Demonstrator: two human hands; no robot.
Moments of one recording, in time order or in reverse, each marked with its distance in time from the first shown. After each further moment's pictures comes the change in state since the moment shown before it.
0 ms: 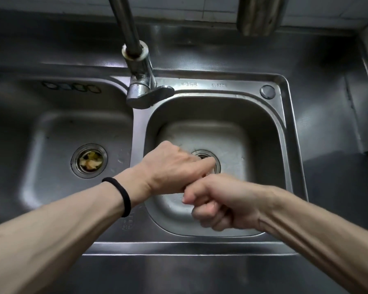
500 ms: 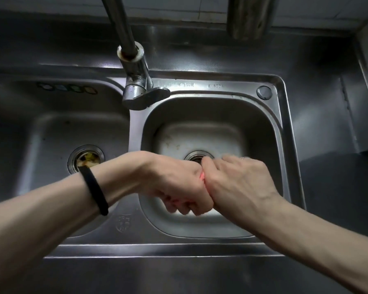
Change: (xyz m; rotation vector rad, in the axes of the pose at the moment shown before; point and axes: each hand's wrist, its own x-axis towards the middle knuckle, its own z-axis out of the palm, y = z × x) left_hand 0.022 0.019 -0.033 -1.277 -0.827 -0.536; right_hand -0.018 0.012 -0.005 -1.718 1.138 -0.645
